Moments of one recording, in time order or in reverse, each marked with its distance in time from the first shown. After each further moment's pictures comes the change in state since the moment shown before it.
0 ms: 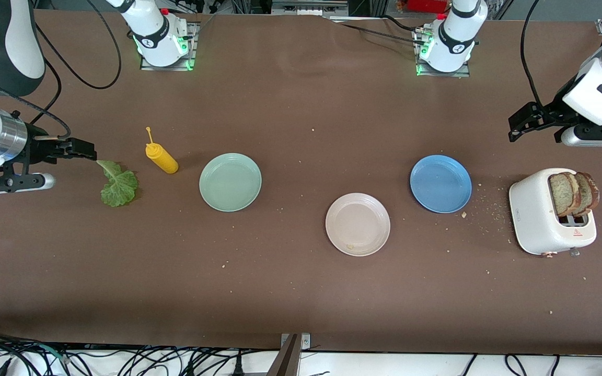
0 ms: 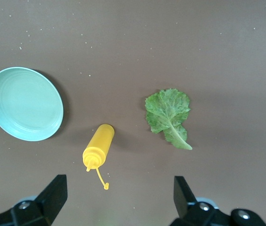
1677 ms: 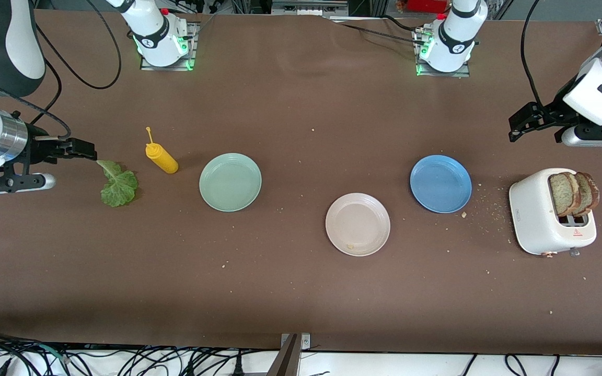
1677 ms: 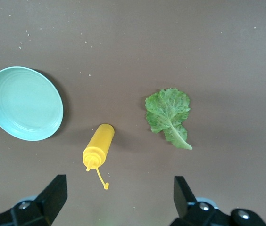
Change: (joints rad) left arm 0.000 0.000 0.001 0.000 0.000 0.000 0.000; right arm 0.000 0.001 0.000 0.000 0.000 -0.001 0.000
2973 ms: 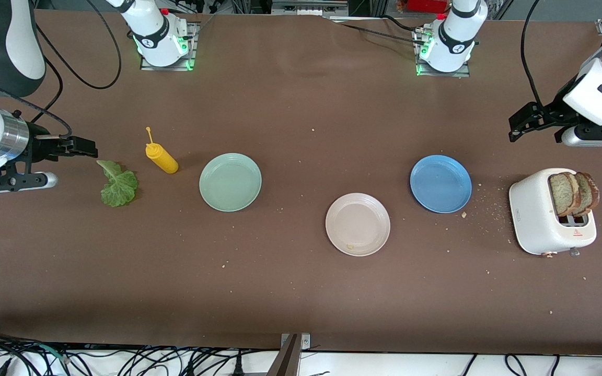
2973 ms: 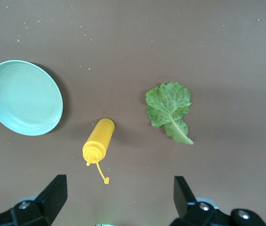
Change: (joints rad) left arm 0.000 0.000 0.000 0.000 0.000 0.000 0.000; right arm 0.000 0.000 0.000 0.000 0.000 -0.024 0.000
